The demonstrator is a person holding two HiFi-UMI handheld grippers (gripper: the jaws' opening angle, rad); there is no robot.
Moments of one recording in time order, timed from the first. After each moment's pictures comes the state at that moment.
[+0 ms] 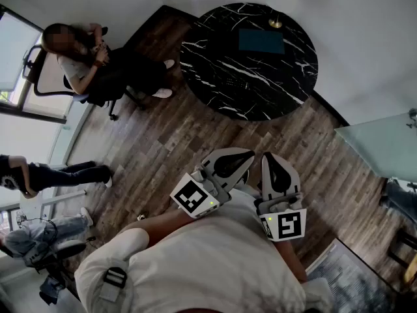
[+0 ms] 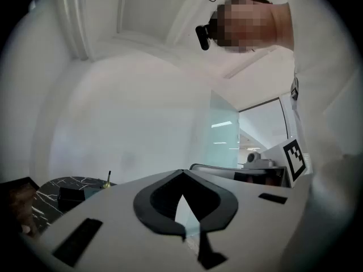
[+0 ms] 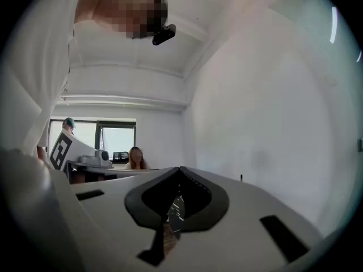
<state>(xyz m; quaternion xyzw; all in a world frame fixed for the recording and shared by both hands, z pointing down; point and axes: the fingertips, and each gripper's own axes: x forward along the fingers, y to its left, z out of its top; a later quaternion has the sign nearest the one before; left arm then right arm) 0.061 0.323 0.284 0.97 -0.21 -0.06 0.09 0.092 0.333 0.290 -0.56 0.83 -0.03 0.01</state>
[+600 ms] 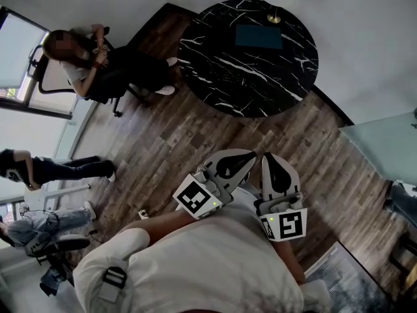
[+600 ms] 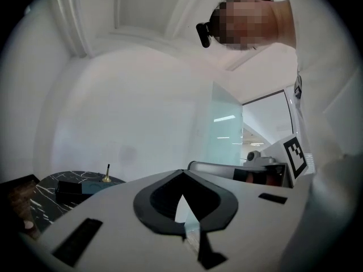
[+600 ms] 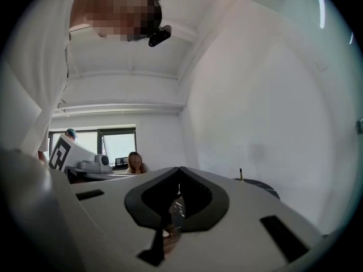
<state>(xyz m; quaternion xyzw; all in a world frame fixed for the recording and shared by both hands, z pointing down) 0.115 0.340 0.304 0.97 -0.22 -0.03 0.10 0.142 0.348 0.306 -0.55 0.83 -0.06 0.04</state>
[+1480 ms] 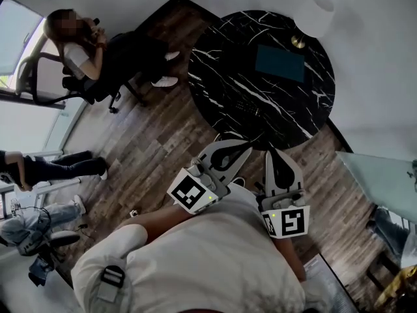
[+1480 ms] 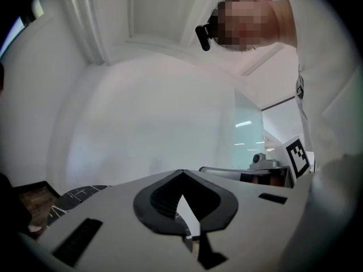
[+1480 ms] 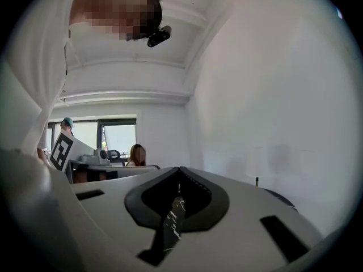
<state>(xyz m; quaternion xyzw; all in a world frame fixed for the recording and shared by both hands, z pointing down) 0.040 0.143 0.298 0.95 -0.29 -0.07 0.10 0.087 0.158 0.305 -0.52 0.85 -0.05 -0.01</state>
